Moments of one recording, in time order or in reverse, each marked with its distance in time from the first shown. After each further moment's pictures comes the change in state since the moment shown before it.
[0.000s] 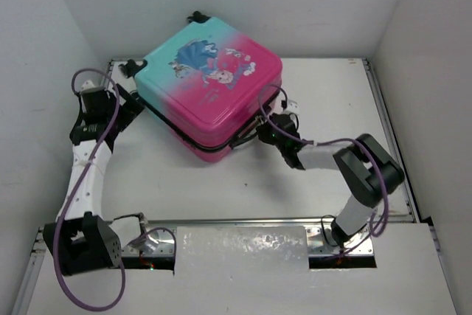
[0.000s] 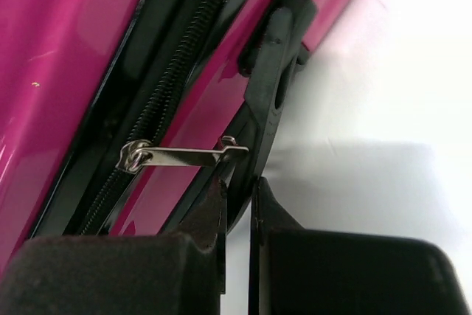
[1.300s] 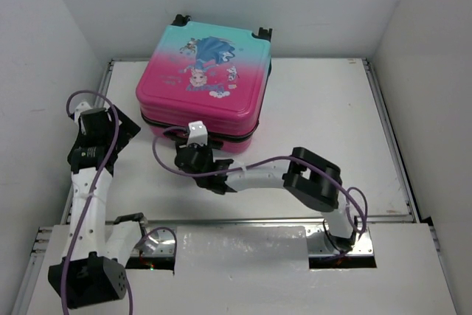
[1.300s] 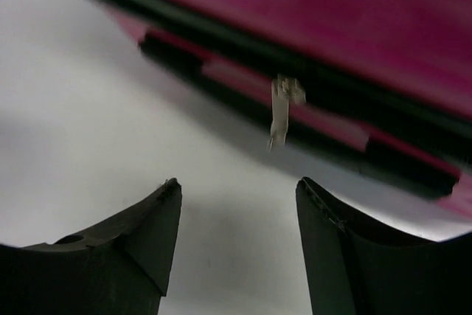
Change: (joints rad) left arm -0.009 -0.277 -0.172 -0.205 -0.166 -0.005; right arm 0.682 0.254 0.537 -0.317 0.536 -0.160
